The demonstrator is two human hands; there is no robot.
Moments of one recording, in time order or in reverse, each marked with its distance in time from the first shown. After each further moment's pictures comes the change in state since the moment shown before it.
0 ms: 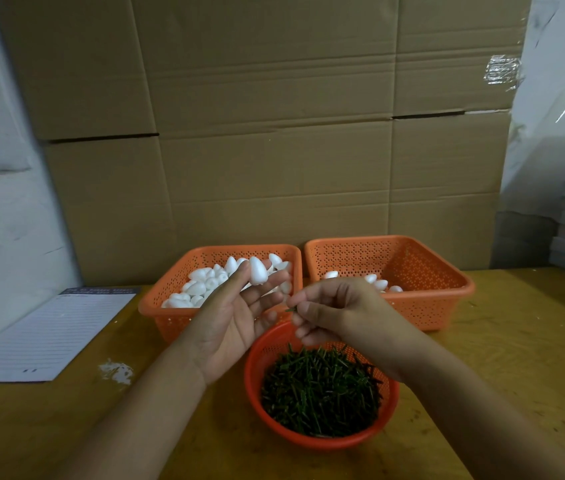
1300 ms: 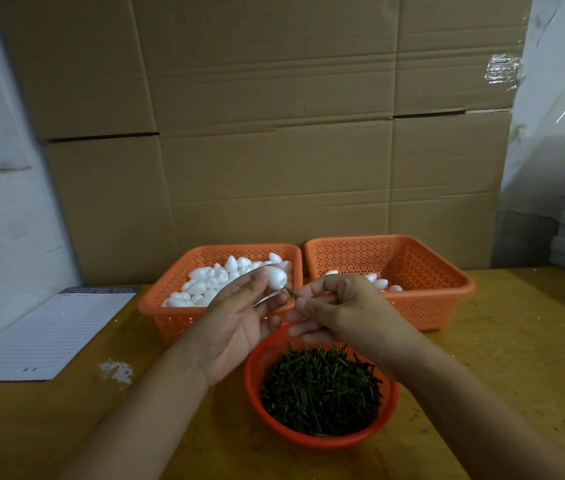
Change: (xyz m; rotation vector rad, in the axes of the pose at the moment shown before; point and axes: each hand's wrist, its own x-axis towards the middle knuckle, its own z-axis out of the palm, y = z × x) left_hand 0.000 -0.005 -0.005 0.076 -0.071 -0.009; right_hand 0.000 -0.007 0.009 -0.023 0.084 0.068
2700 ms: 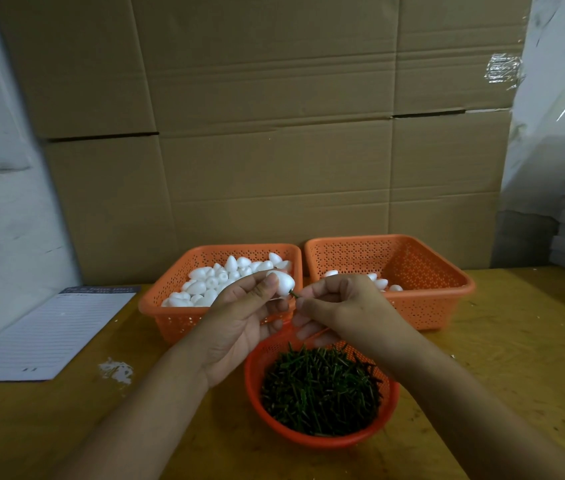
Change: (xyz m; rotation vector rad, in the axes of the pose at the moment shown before) left_hand -0.005 0.003 0.008 0.077 -0.019 -0.009; right_hand 0.000 0.000 -0.001 -0.141 0.089 0.014
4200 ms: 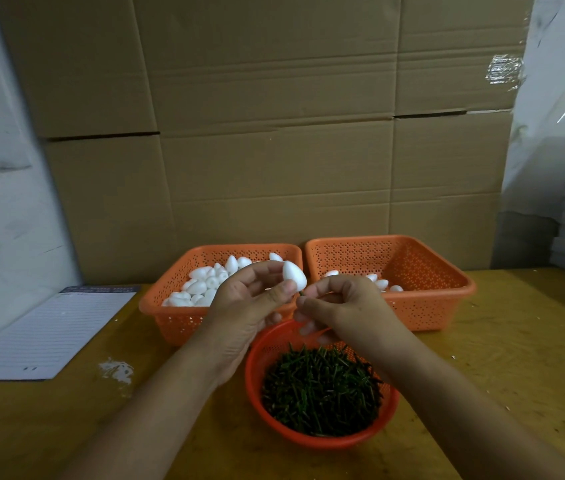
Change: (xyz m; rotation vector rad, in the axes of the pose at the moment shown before) left_hand 0.000 0.000 0.009 0.176 0.141 0.147; right_hand 0.001 0.005 0.004 0.024 0.073 -0.031
